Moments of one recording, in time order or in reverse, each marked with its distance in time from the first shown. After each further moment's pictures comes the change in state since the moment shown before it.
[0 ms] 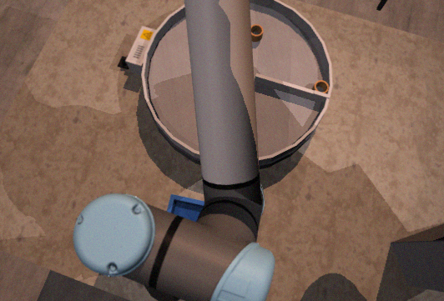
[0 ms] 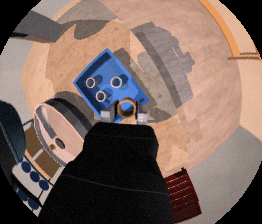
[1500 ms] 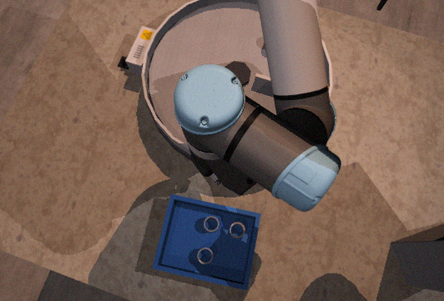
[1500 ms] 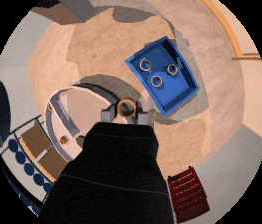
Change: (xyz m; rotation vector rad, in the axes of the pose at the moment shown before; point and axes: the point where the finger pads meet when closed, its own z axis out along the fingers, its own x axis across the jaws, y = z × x) arm -0.160 0.053 0.001 0.006 -0.018 0.005
